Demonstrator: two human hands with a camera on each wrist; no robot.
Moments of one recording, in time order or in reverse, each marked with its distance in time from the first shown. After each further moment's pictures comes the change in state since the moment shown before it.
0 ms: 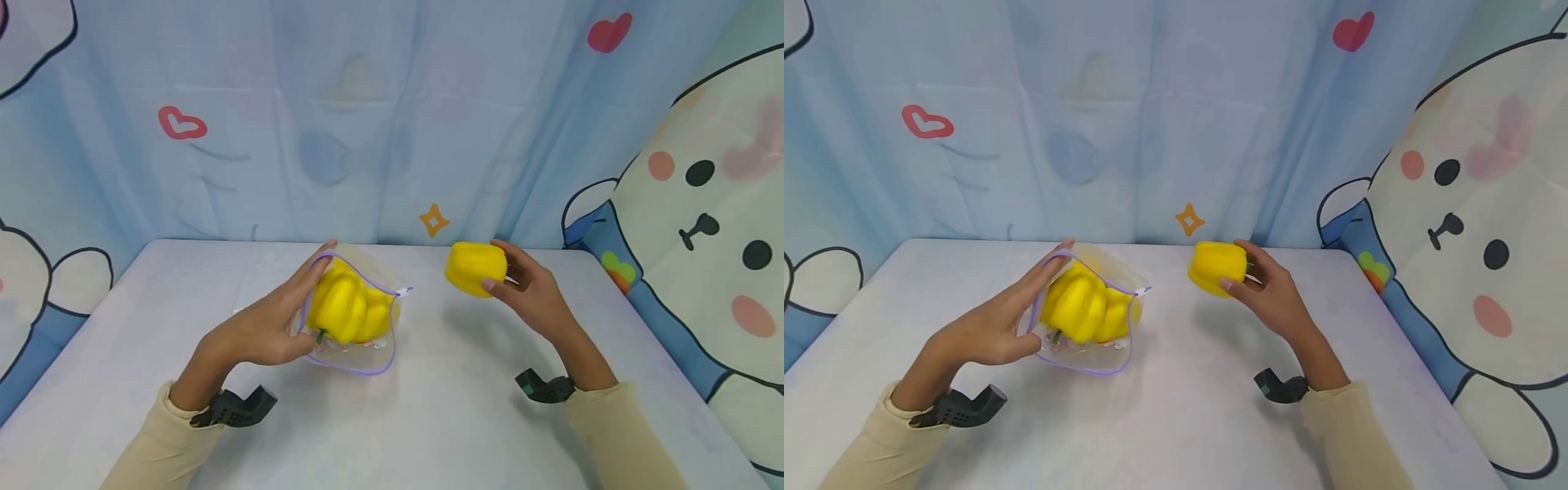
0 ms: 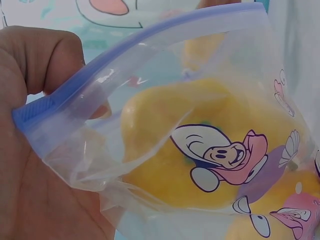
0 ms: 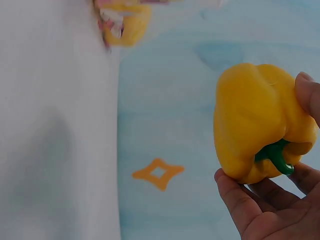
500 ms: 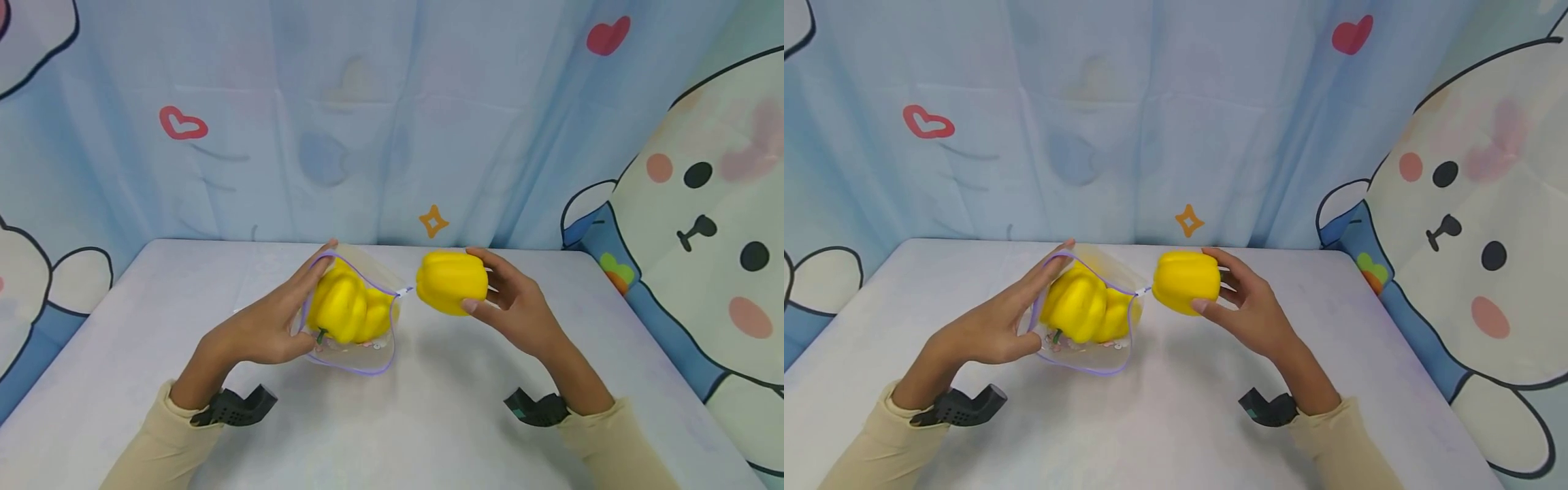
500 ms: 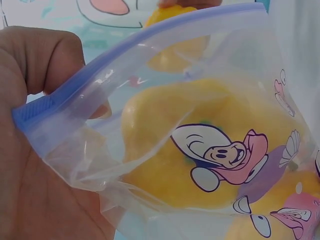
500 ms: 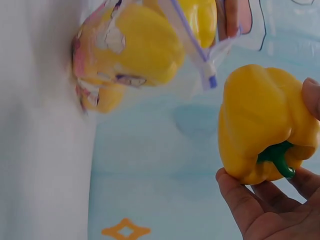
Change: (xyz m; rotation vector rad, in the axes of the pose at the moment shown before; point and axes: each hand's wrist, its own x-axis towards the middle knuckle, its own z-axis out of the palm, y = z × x) left_hand 0.001 -0.001 -0.001 0.008 -0.002 0.023; right_hand -0.018 -0.051 0.022 0.119 -0.082 -0.183
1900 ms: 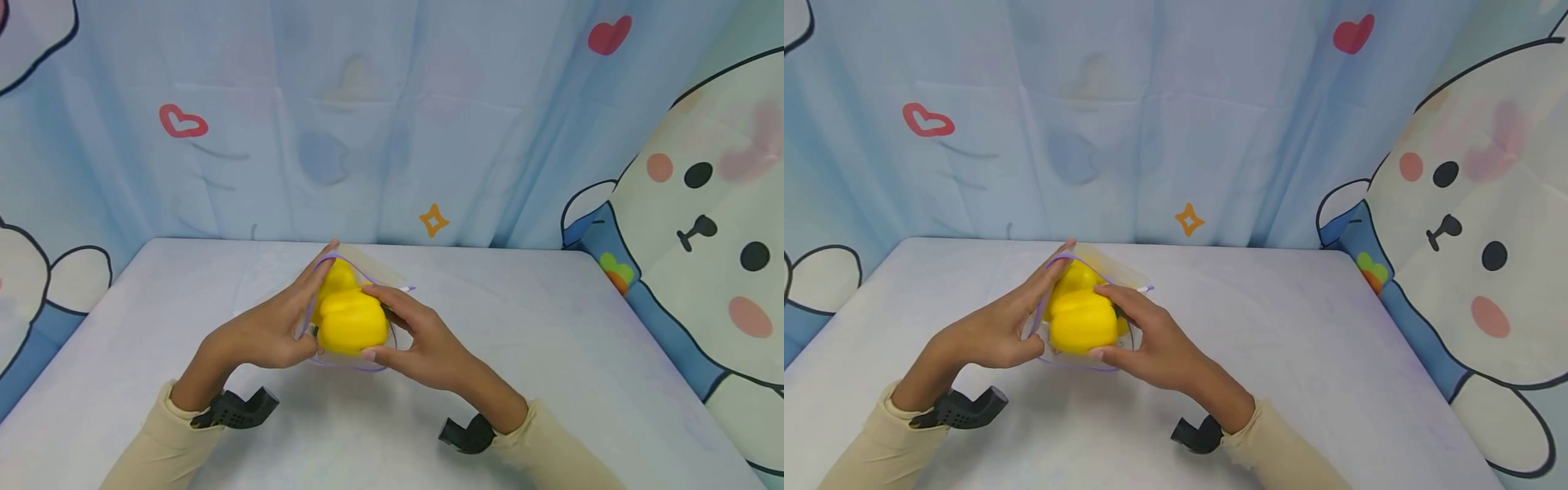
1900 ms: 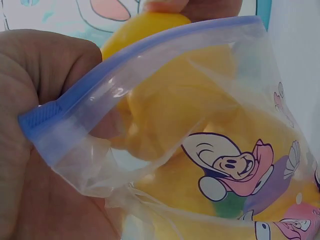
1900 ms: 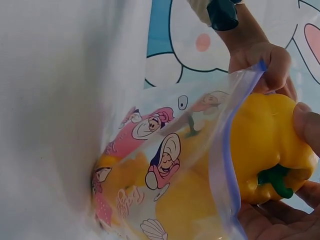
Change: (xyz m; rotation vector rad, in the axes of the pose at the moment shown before) left_hand 0.001 0.005 0.004 -0.020 -0.031 -0.050; right_hand 0.010 -0.024 0.102 0.121 -0.273 -0.255
